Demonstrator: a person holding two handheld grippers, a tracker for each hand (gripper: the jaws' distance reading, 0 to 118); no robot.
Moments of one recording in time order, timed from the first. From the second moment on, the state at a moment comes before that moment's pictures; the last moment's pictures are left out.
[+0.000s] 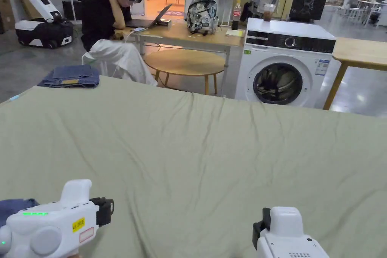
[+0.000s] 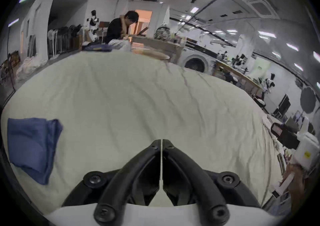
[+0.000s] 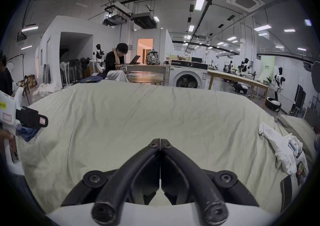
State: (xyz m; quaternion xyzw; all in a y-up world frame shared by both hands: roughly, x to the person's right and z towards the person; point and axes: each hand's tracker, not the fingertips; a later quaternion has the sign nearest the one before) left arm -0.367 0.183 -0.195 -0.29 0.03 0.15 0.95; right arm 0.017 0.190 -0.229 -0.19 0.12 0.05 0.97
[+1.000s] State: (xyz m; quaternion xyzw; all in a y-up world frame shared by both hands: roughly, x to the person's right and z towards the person) left arm -0.200 0.238 -0.194 -0.10 0.07 0.00 0.99; right arm 0.075 0.224 -0.220 -0.12 0.06 0.00 0.99
